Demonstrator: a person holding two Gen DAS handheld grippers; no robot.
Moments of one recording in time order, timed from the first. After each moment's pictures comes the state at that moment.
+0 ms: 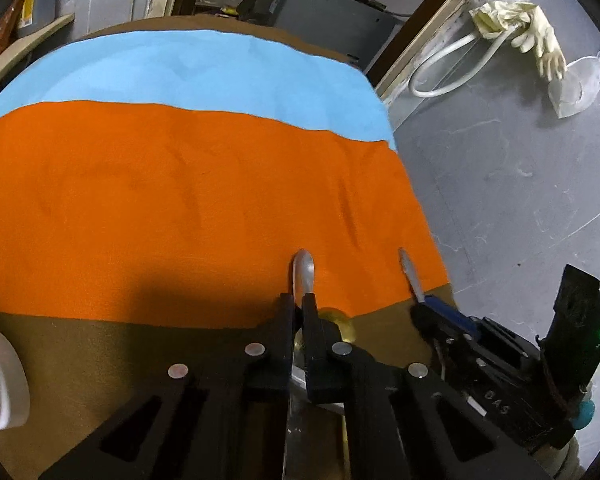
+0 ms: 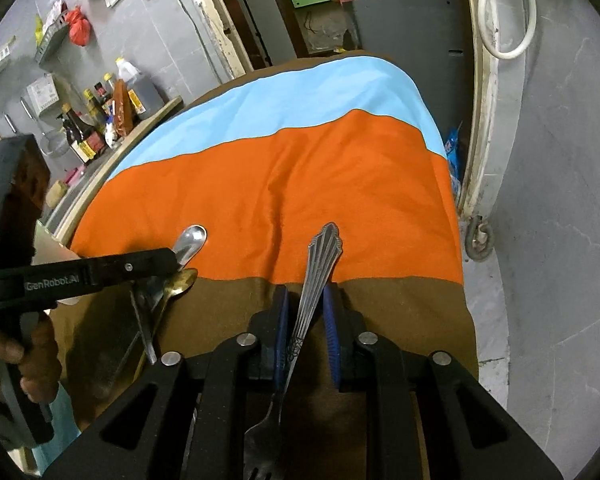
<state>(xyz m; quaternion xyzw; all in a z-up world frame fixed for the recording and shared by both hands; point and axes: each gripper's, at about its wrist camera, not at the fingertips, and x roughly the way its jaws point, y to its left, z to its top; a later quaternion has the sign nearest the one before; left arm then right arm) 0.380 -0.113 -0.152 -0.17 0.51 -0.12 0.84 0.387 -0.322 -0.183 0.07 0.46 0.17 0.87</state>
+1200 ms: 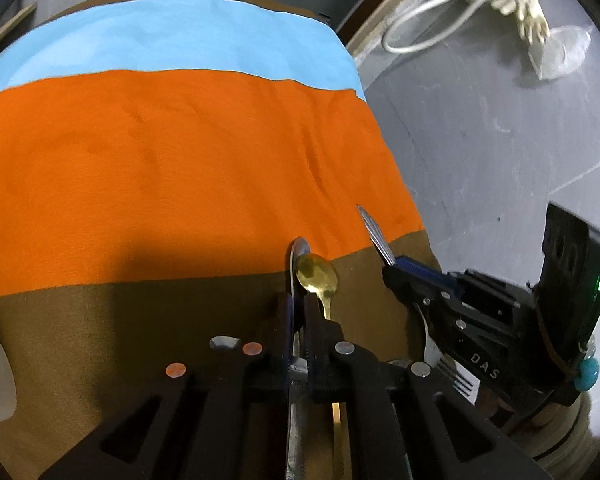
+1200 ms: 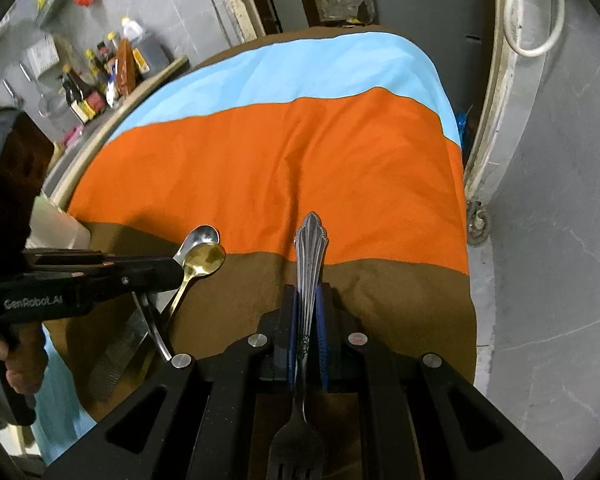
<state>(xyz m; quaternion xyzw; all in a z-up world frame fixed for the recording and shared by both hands) 0.373 -0.126 -0.157 -0.14 0.56 -0.19 0.79 0.391 -0.307 -0.176 0.02 0.51 0.18 0.84</state>
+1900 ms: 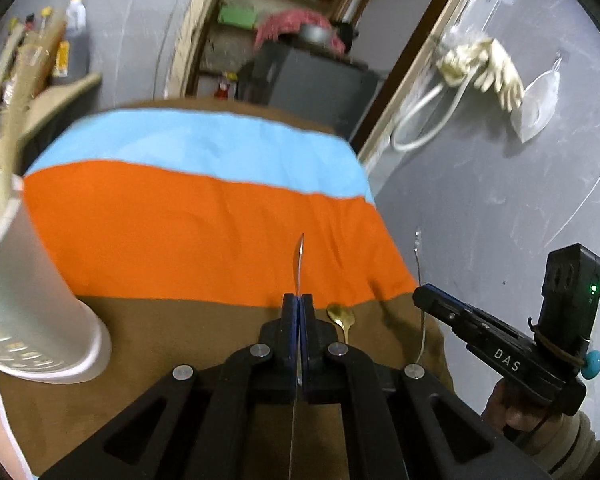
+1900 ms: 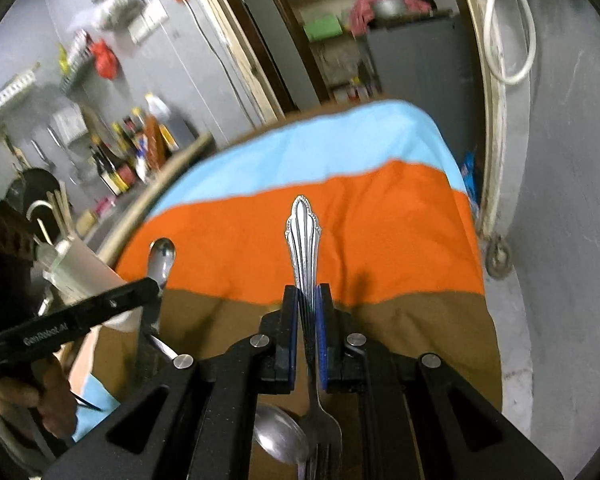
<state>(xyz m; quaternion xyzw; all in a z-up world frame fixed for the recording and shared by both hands) 0.301 -0.075 -0.093 -0.16 0.39 -0.10 0.90 0.352 -0.313 -0.133 0.11 0.38 0.20 0.89</state>
